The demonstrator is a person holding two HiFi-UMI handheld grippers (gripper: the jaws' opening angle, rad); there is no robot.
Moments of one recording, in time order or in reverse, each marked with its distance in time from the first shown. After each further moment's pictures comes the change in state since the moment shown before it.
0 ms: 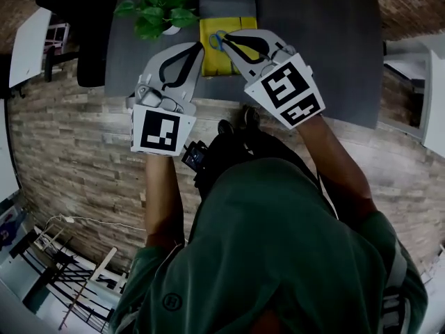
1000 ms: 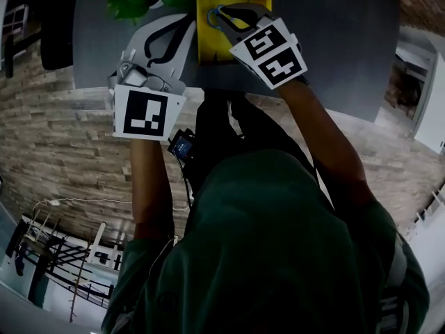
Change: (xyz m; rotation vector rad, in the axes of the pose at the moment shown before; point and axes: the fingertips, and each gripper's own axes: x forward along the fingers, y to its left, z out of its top) left arm 0.060 0.040 -0.126 -0.133 0.048 -0.082; right arm 0.158 -0.028 -0.128 0.153 0.303 0.051
